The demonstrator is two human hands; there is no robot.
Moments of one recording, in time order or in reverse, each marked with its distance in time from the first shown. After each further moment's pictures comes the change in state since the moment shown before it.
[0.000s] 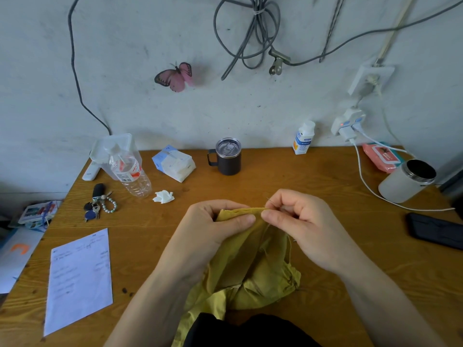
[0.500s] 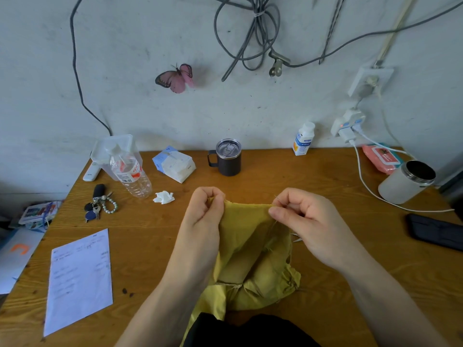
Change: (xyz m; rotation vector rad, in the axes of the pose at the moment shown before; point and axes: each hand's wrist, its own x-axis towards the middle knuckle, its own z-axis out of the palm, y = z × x) left_hand -0.003 -0.008 0.014 -0.096 0.305 0.128; right_hand -0.001 0.010 -0.004 0.021 0.053 0.010
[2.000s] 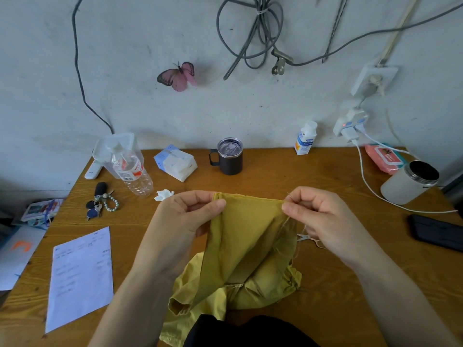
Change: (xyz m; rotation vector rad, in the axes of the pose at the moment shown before) left_hand 0.013 0.011 -0.029 -0.086 -0.117 -0.097; right_hand 0.002 0.004 -0.013 0.152 -0.035 0.086
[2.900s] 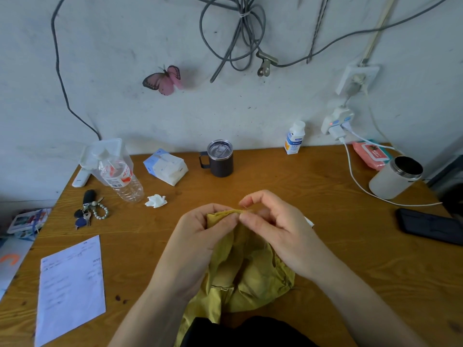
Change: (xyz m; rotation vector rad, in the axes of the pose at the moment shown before) left_hand -0.011 -0.009 0.027 0.082 -0.133 -0.067; right_hand -0.003 -0.004 0.035 -0.112 -0.033 -0.108
